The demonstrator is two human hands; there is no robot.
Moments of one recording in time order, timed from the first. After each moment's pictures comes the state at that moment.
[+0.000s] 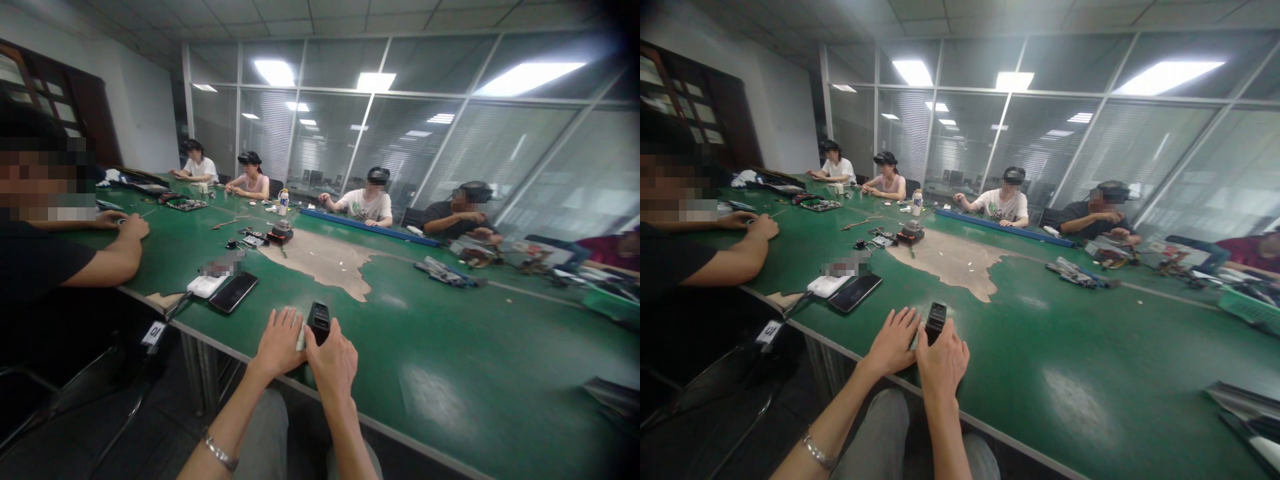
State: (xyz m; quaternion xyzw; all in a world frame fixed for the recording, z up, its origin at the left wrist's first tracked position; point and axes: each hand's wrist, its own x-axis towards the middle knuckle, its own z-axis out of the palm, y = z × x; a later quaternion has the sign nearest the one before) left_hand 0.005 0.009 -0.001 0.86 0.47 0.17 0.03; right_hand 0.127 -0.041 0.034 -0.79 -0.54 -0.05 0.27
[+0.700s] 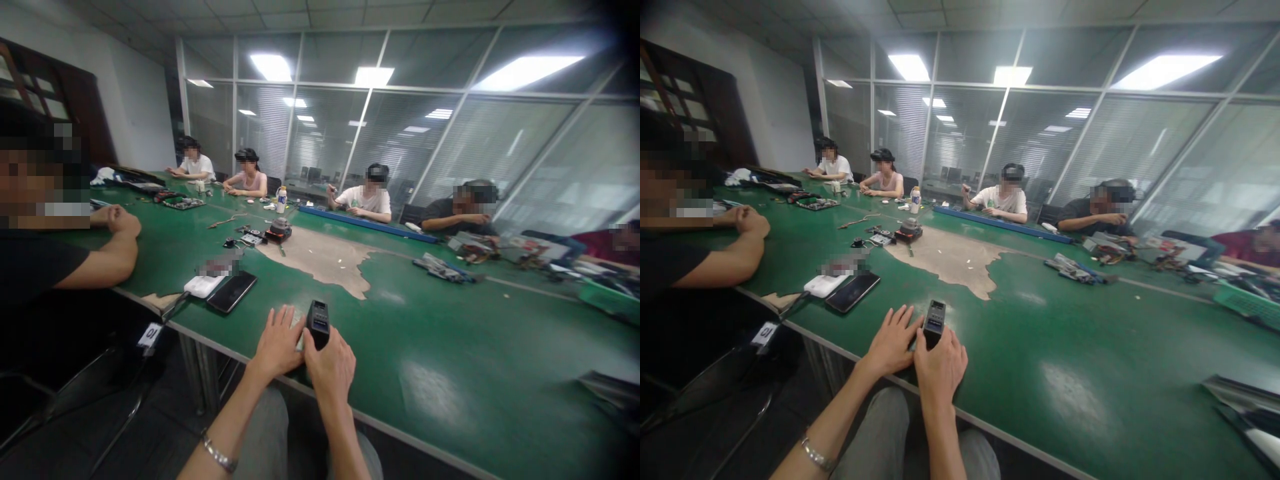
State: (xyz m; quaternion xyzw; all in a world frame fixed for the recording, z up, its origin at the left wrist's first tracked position) left_hand 0.006 0.009 0.001 0.86 0.48 0.16 0.04; right_hand 0.127 -0.043 0.018 -0.77 -0.53 -0.04 0.36
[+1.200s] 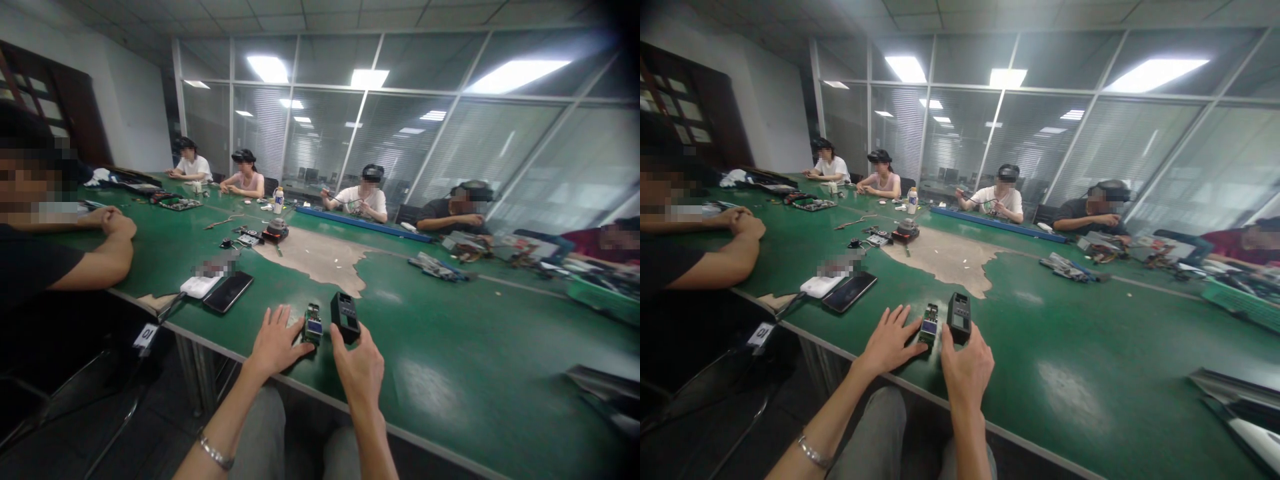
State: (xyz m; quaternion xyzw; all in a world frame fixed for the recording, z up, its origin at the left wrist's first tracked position) left_hand 0.007 0.006 0.006 0.86 0.48 0.18 0.06; right_hand 0.184 -0.053 0.034 -0.76 -0.49 -0.06 0.42
